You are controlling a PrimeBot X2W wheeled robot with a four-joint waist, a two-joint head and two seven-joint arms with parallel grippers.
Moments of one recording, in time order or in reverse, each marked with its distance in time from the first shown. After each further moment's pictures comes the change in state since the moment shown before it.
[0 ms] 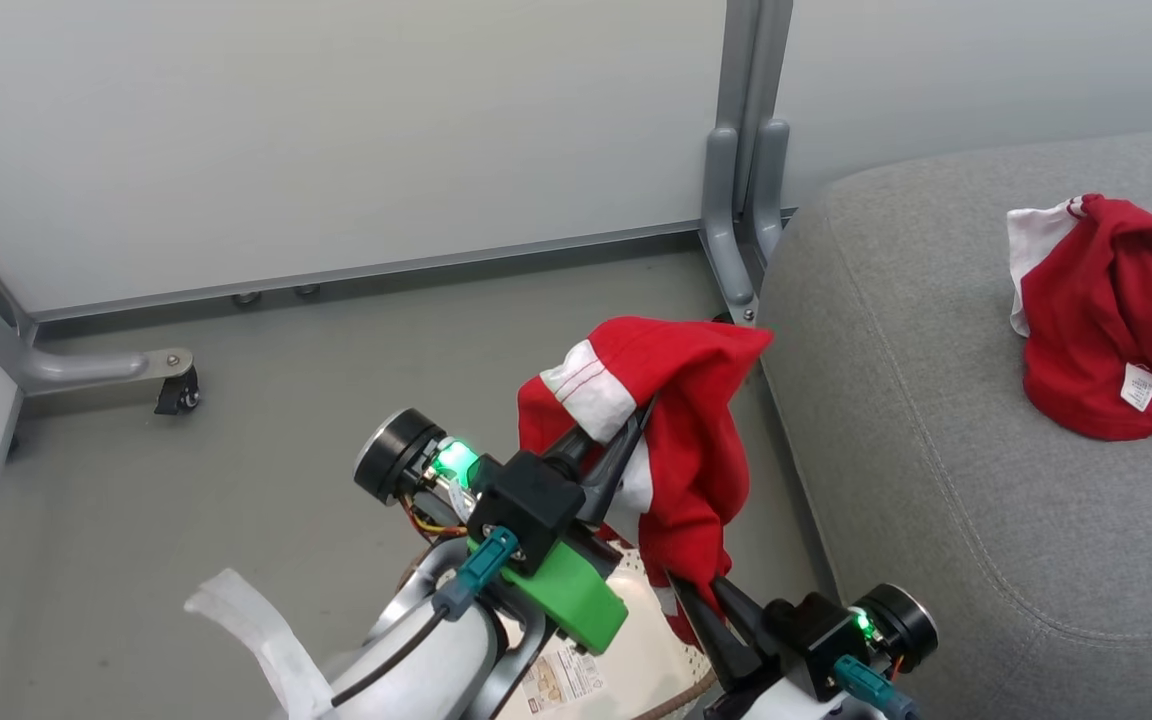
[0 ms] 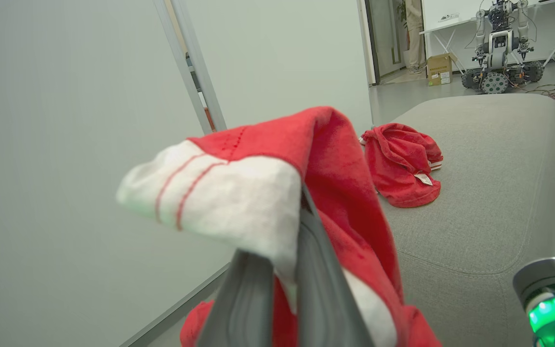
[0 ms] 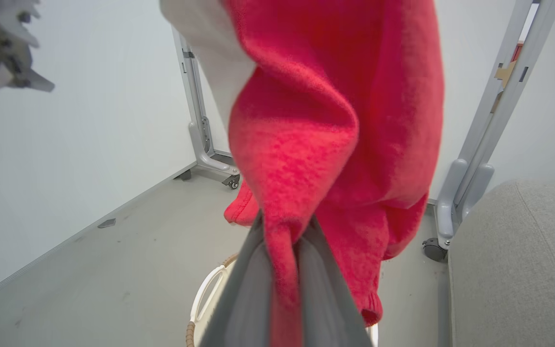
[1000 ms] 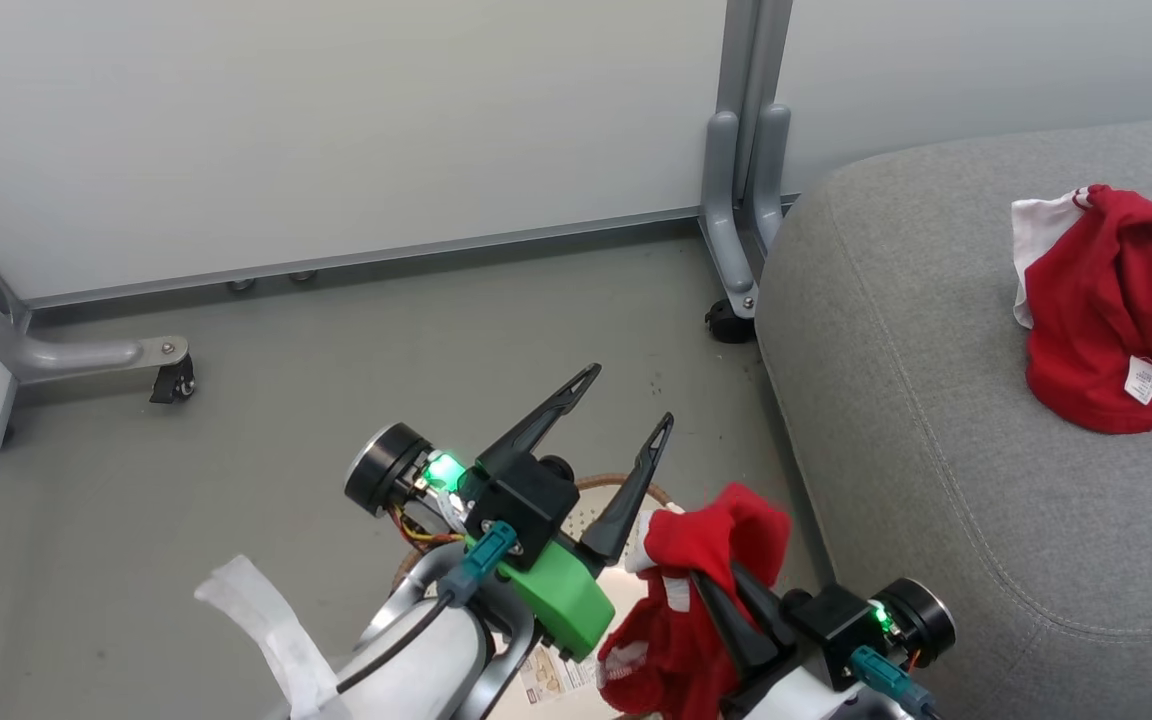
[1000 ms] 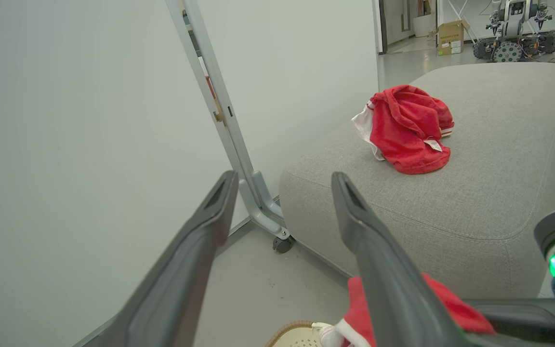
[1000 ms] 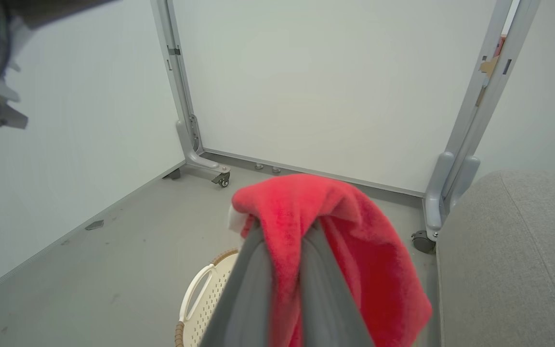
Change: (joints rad) left arm -0.002 0.023 -0.022 0.045 -0.015 0.013 0.037; right arm 0.003 0.000 -0.040 -0.005 -0.007 0.000 0.000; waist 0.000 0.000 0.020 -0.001
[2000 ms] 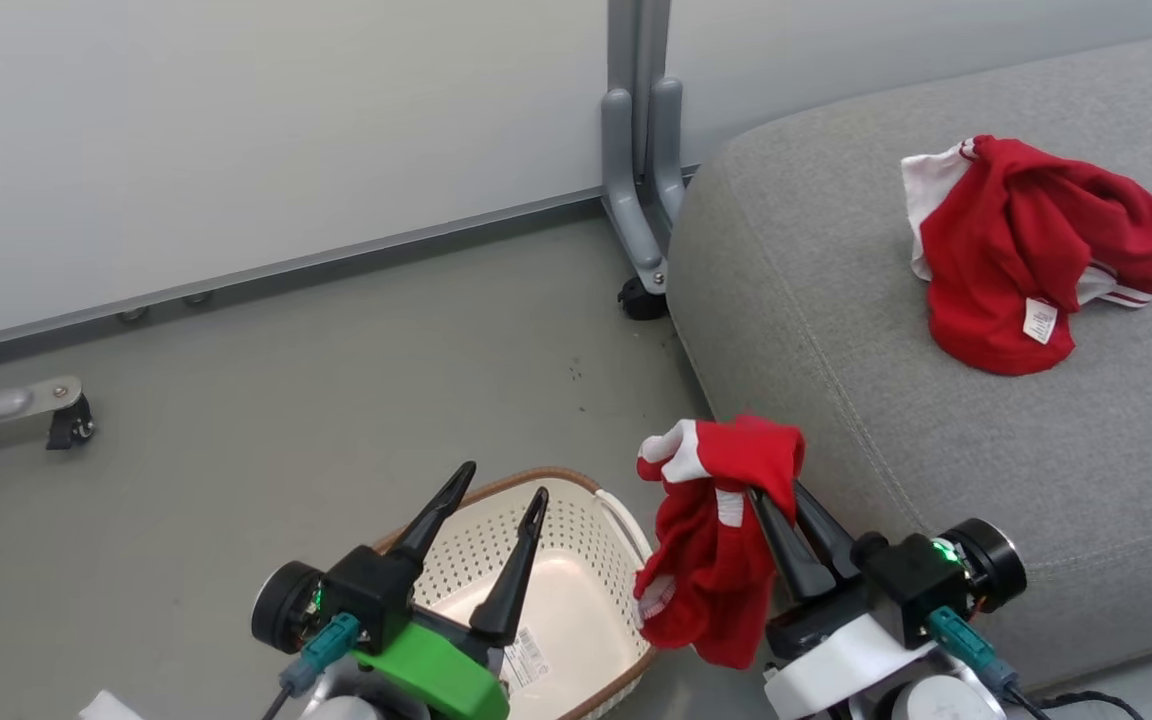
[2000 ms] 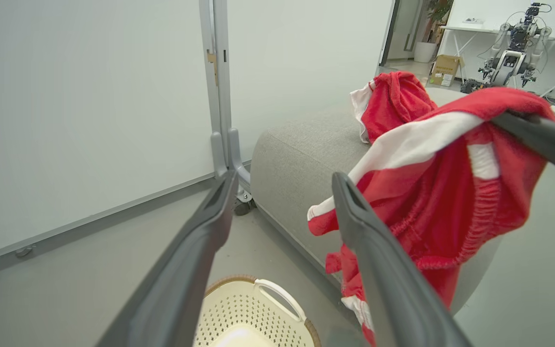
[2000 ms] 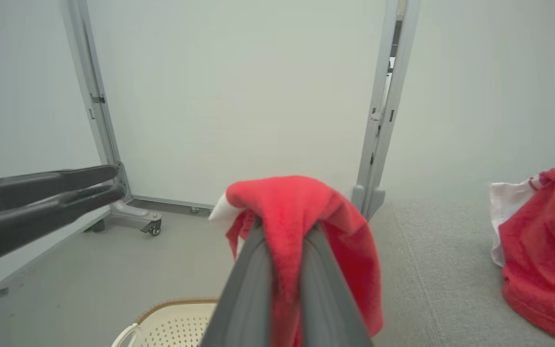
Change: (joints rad) left arm 0.237 0.036 0.161 0.069 -0.174 -0.062 -0.174; right arm 0.001 -0.005 -0.111 -0.167 -0.039 0.000 0.000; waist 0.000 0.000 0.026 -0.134
